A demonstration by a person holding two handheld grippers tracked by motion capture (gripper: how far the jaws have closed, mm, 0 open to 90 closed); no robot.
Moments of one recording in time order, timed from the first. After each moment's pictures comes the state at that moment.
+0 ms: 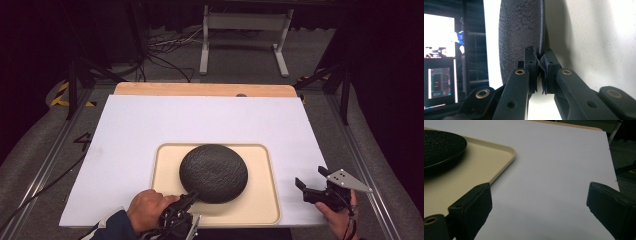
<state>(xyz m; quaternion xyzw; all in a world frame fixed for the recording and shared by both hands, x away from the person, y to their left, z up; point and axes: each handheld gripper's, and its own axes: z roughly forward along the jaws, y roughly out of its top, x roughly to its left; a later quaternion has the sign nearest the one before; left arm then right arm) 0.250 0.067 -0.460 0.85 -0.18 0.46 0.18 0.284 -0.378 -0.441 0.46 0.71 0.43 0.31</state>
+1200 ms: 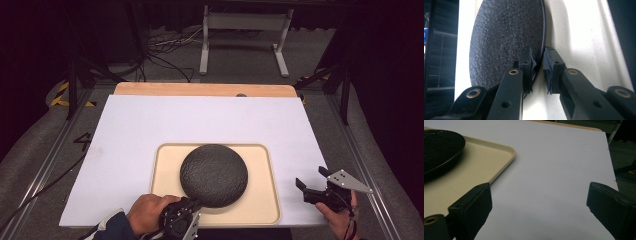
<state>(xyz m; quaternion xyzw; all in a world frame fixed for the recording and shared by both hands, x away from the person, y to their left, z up) 0.250 0.068 -0.455 0.89 -0.16 0.36 0.24 0.282 -0.379 -0.441 0.46 0.71 0.43 0.31</state>
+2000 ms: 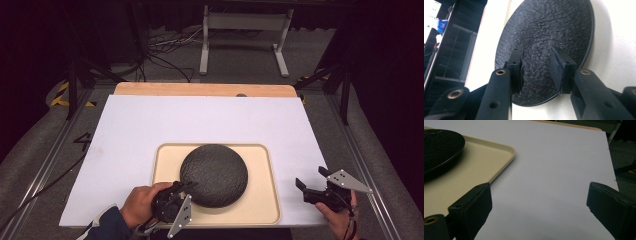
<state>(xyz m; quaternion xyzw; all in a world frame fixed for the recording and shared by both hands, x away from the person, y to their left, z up) 0.271 0.087 -0.426 0.87 -0.08 0.37 0.30 0.283 -0.379 -0.442 0.46 0.71 0.42 0.31</state>
